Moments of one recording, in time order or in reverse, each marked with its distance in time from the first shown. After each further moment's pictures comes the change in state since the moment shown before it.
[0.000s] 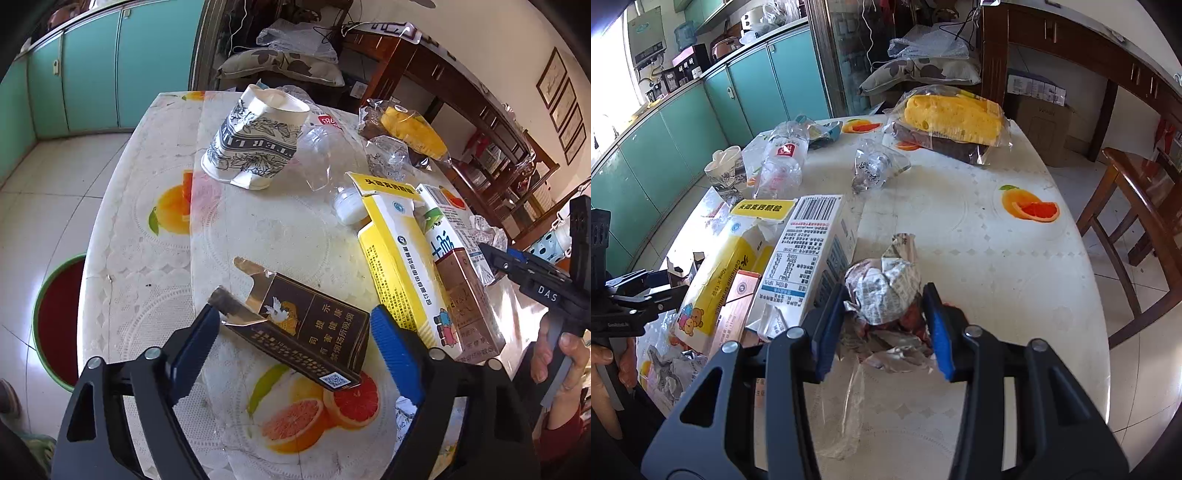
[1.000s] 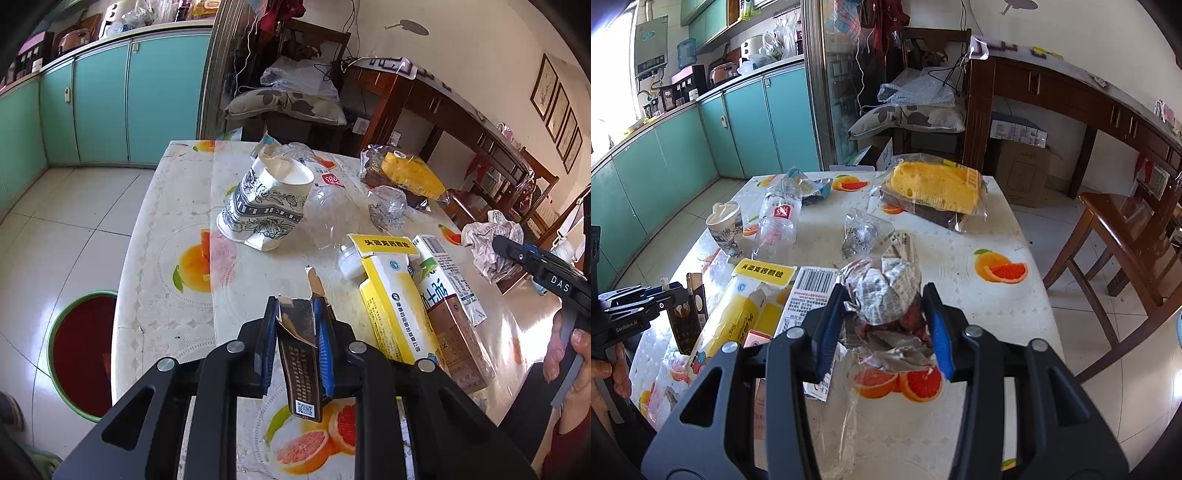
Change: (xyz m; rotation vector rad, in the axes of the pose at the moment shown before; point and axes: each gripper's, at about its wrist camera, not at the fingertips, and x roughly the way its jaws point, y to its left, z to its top) left arm -0.030 0.007 0.021 0.012 -0.156 0.030; right arm -0.033 0.010 0.029 -0.023 -0.159 -0.084
